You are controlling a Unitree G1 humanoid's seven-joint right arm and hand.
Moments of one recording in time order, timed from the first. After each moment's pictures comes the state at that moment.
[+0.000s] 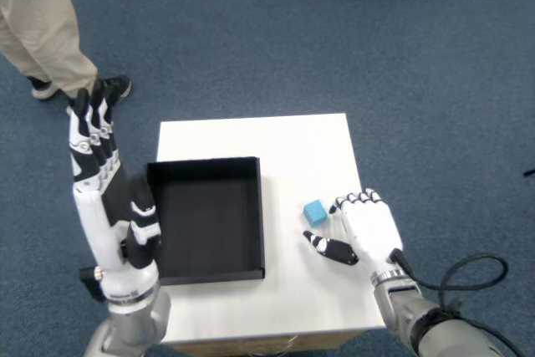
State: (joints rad) arm -0.60 -0.22 1.96 1.43 0.52 -0.21 -0.90
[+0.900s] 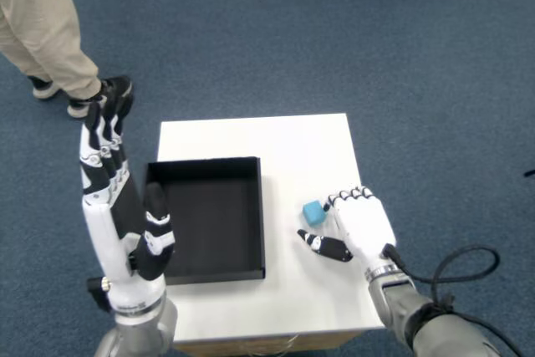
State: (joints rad) arm -0.63 -0.20 1.99 1.43 0.50 -0.19 -0.89
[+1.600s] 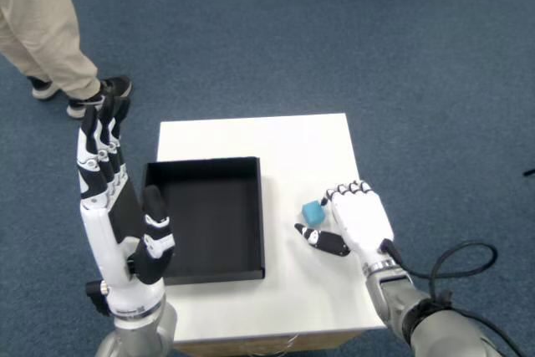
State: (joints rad) arm -0.64 -0.19 1.97 1.43 0.51 -0.19 -0.89
